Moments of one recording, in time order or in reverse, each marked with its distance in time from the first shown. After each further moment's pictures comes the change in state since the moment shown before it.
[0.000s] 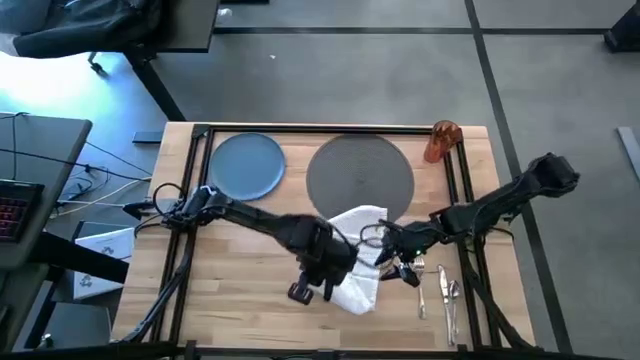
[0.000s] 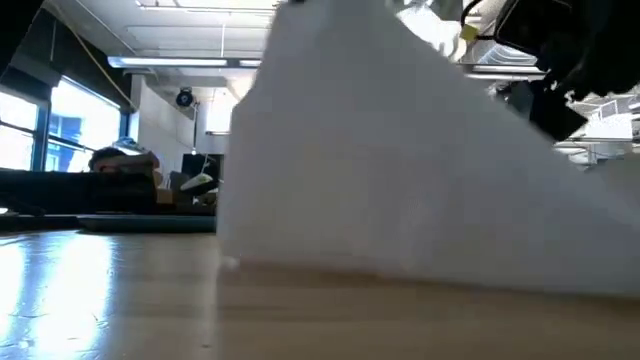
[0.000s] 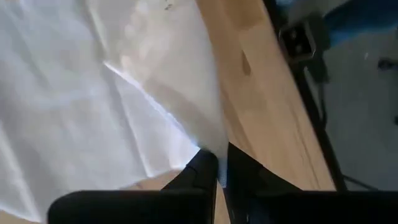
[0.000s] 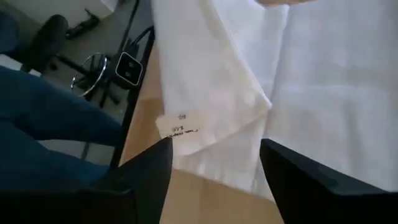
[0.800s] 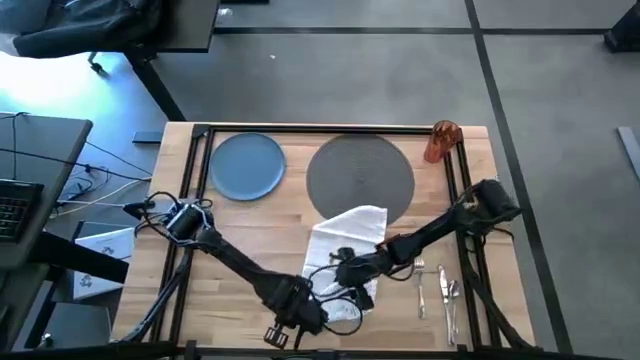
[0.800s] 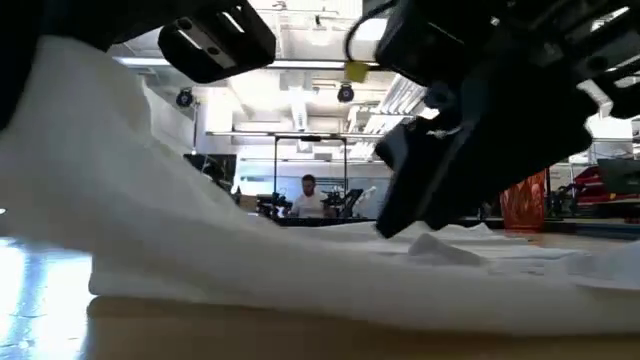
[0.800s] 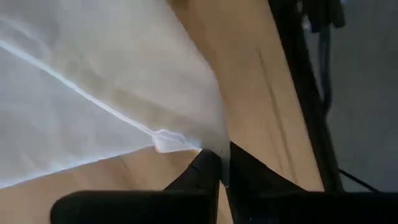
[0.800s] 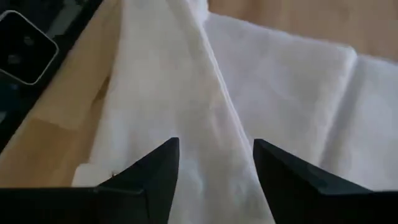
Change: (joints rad) left arm -0.246 -0.001 -0.310 0.257 -0.108 -0.271; right arm 0.030 0.641 0.504 -0.024 0.132 -0.355
